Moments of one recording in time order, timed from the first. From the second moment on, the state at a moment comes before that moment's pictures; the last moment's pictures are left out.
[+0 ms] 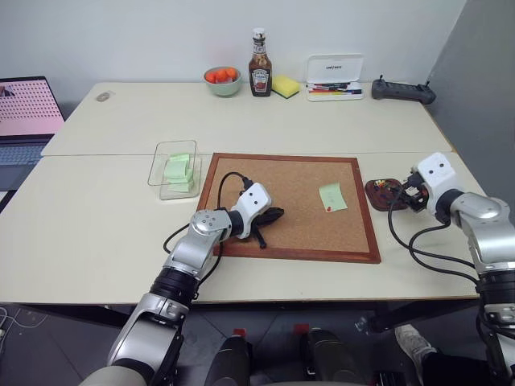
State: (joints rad) left arm -0.57 0.31 -0.26 0.36 -0.03 0.19 -0.82; right arm -0.48 -0.72 -0.07 0.20 0.03 0.41 0.59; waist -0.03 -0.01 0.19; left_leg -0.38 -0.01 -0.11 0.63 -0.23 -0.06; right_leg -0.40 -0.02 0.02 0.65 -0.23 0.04
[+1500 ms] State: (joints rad) left arm -0.55 0.32 -0.26 0.35 -0.02 0.18 -0.81; right arm -0.41 -0.46 0.09 0.08 0.14 0.45 0.70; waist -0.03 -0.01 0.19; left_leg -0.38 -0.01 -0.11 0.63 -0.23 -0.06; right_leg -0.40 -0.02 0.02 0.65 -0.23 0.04
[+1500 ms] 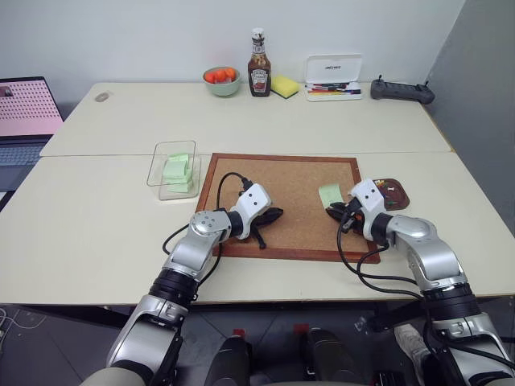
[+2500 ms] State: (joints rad) left arm -0.56 0.28 -0.17 0.34 -0.12 0.31 -0.79; right arm -0.49 -0.55 0.12 -0.07 0.14 0.42 0.79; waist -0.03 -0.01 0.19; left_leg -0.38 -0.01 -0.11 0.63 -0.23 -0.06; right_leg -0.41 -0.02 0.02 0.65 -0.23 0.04
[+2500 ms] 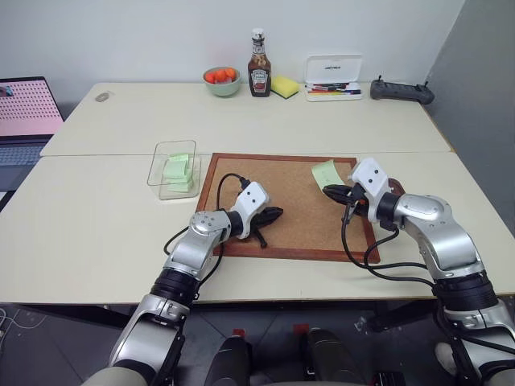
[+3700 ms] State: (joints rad) left arm -0.86 -0.01 0.16 0.54 -0.51 0.72 -0.58; right arm -0.50 -0.54 0.20 -0.14 0.07 0.36 0.80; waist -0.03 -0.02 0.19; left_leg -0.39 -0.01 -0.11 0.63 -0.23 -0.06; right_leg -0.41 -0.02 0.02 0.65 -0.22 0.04
